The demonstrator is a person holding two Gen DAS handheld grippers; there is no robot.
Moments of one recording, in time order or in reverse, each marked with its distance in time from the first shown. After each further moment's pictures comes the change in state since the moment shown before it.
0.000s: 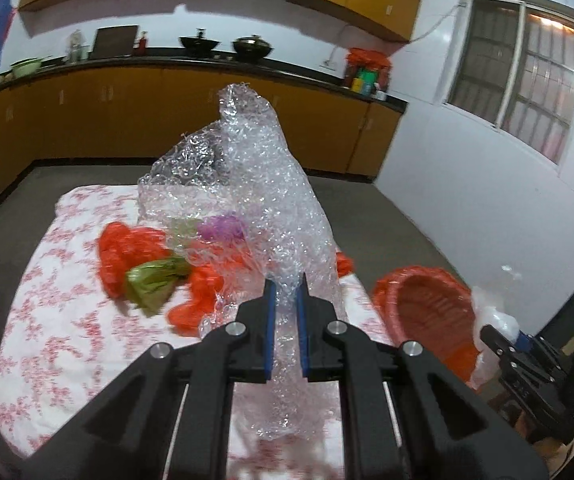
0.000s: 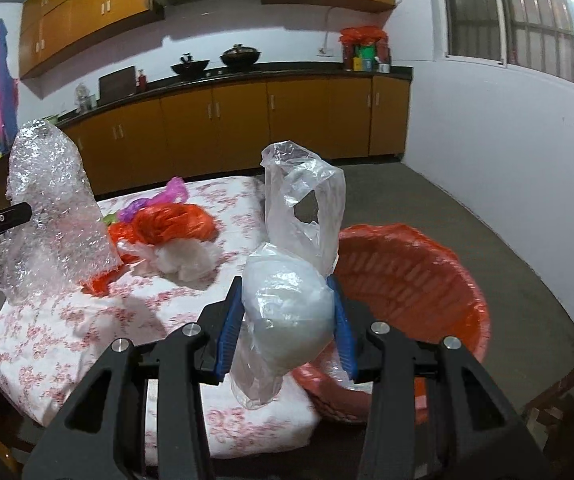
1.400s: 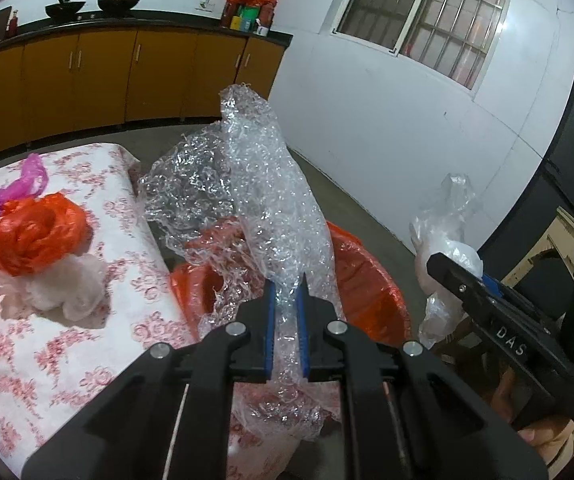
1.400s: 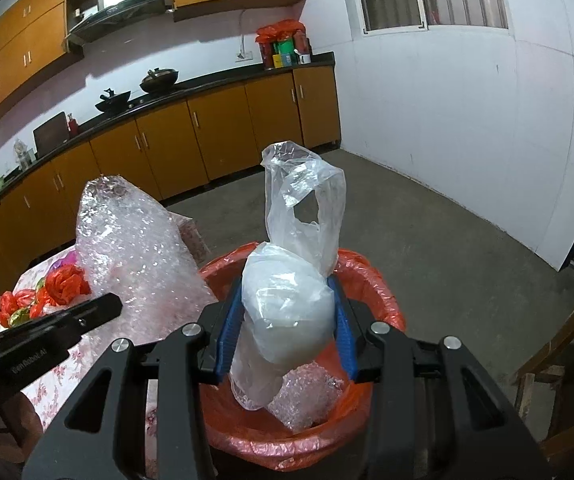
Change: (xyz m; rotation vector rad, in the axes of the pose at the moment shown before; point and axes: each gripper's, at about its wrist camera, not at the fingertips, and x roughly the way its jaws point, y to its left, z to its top) left arm 0.146 -0.171 -0.035 0.160 0.209 -0.363; right arm 0.016 -0.119 0.014 0.220 -0.007 -0.131
